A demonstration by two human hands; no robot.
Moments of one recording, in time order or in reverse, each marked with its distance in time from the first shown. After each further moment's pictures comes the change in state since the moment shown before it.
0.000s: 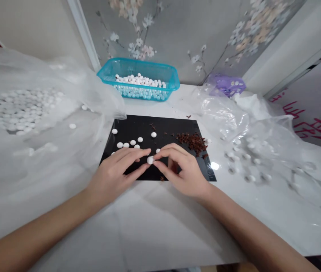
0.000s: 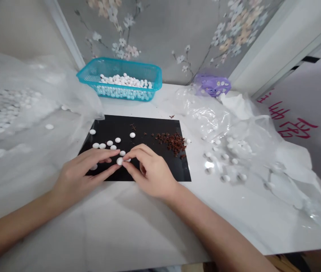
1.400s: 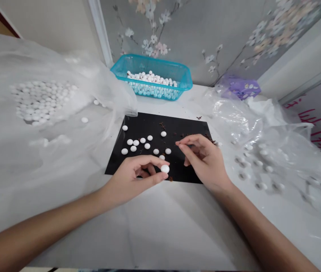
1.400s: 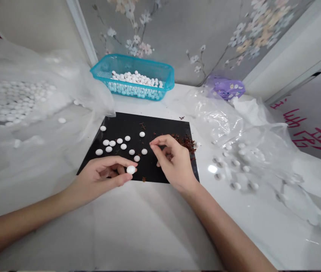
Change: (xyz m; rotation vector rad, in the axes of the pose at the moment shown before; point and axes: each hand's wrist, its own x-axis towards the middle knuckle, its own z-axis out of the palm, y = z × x) left_hand 0.003 0.021 -0.007 -0.803 -0.316 -0.655; right_hand 0.009 0.004 -0.015 0.152 0.176 0.413
